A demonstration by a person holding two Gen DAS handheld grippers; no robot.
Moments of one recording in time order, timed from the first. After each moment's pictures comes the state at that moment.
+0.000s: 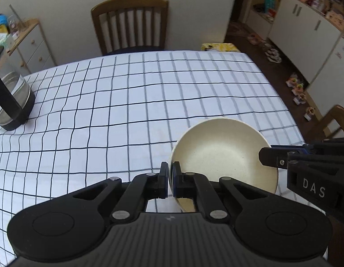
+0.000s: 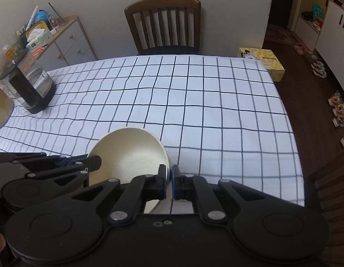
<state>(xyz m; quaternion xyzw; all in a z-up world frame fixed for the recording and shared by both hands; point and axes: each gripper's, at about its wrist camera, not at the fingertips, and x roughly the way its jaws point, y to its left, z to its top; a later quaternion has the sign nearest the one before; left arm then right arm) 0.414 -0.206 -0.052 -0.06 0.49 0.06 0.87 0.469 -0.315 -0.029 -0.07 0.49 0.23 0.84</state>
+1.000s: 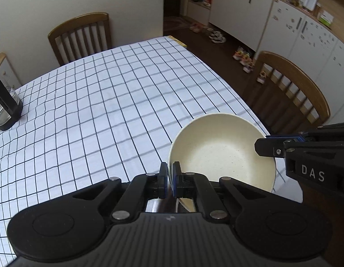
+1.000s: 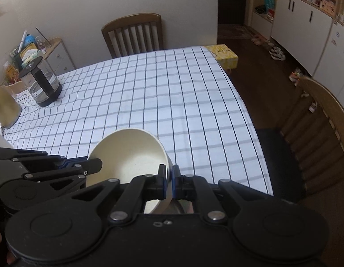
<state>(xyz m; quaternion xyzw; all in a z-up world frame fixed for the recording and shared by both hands) 0.213 -0.293 -0.002 0.02 0.47 -0.07 0.88 0.256 -0.408 0.024 -0.01 0.47 0.14 0.87</state>
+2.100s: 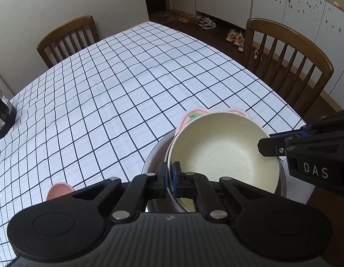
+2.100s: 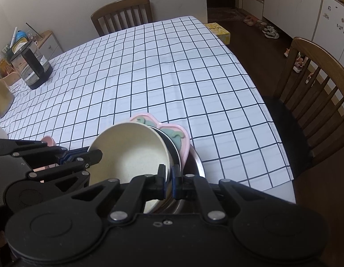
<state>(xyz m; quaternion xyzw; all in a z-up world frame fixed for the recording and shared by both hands) 0.187 -0.319 -0.070 0.10 0.47 -0.08 0.87 0.212 -0.427 -0.045 0.02 0.49 0.13 0.86</state>
